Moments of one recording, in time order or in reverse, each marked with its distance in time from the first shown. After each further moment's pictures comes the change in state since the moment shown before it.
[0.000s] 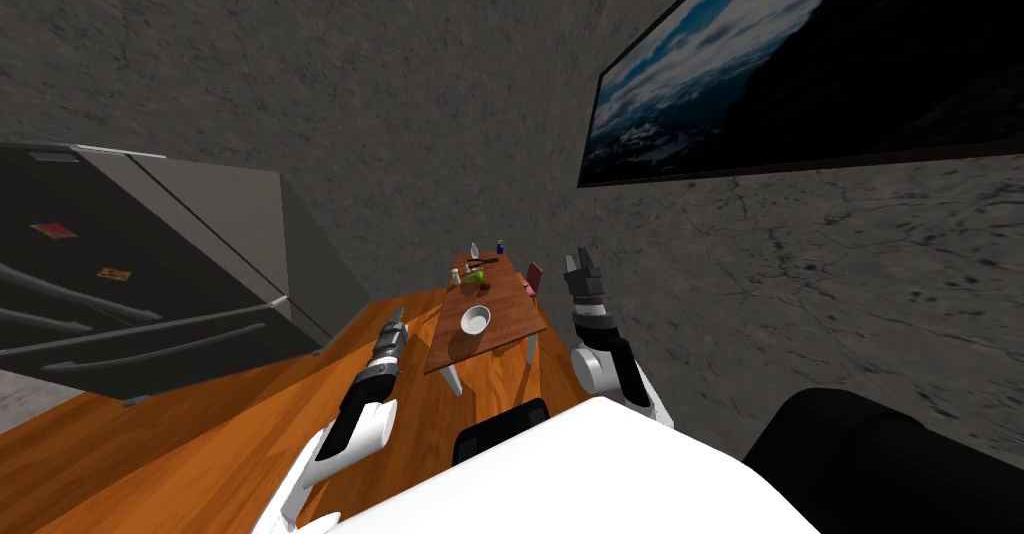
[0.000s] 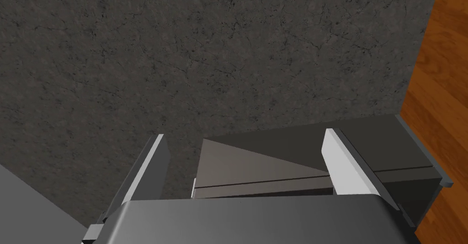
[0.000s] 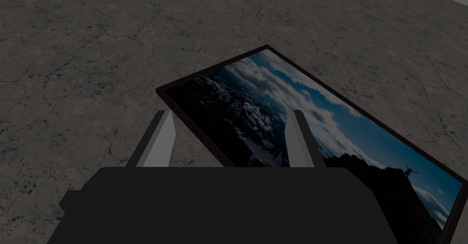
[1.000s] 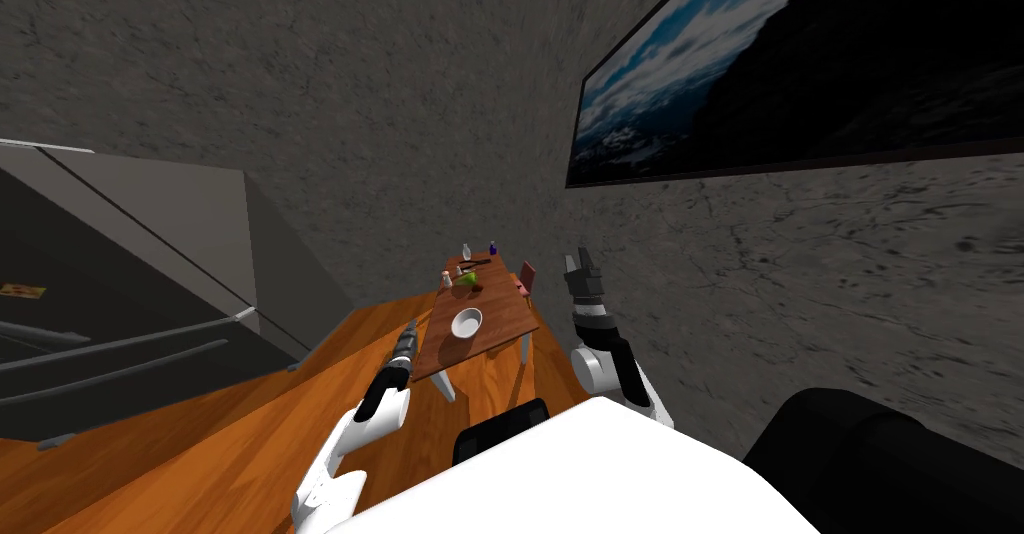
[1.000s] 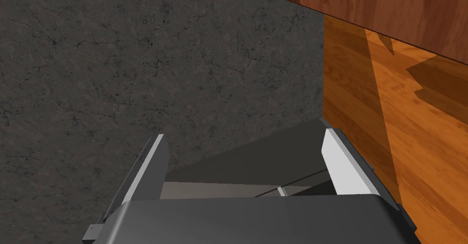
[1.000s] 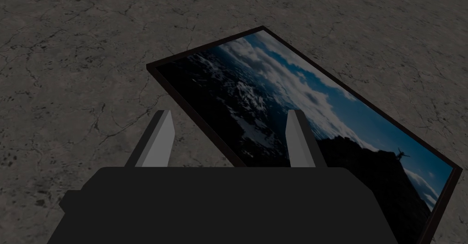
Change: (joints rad) left arm -0.135 -0.002 0.004 0.273 -0.006 0.174 -0.046; right arm 0.000 0.000 0.000 0.000 0.000 0.000 0.000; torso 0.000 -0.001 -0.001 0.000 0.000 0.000
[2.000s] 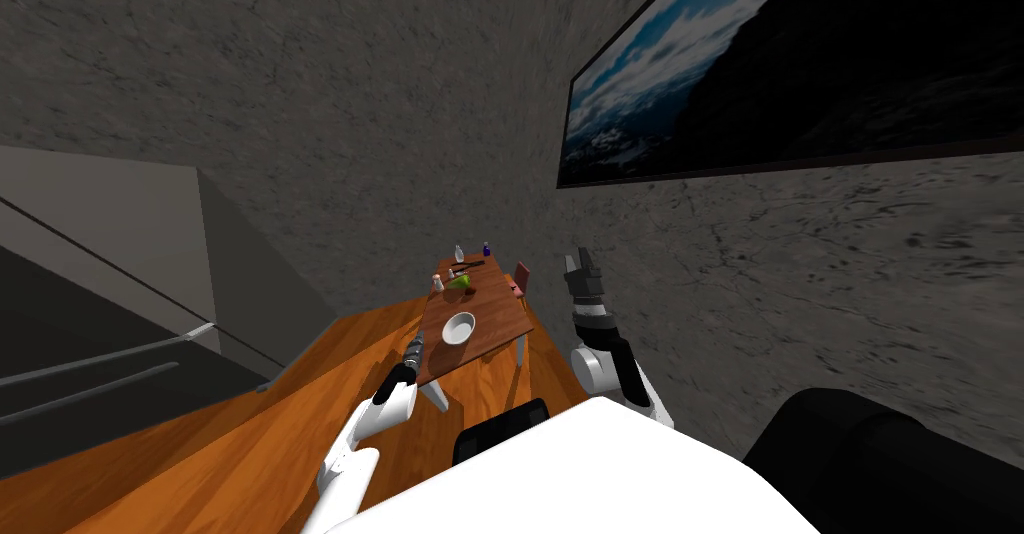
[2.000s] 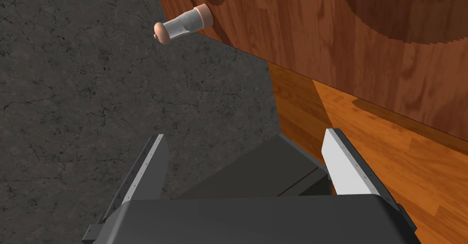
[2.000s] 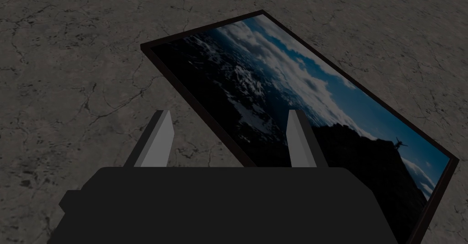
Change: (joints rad) left arm -0.113 0.018 -0.008 0.243 0.010 0.113 -0.031; right arm 0.000 0.000 0.000 0.000 0.000 0.000 0.000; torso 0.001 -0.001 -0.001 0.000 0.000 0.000
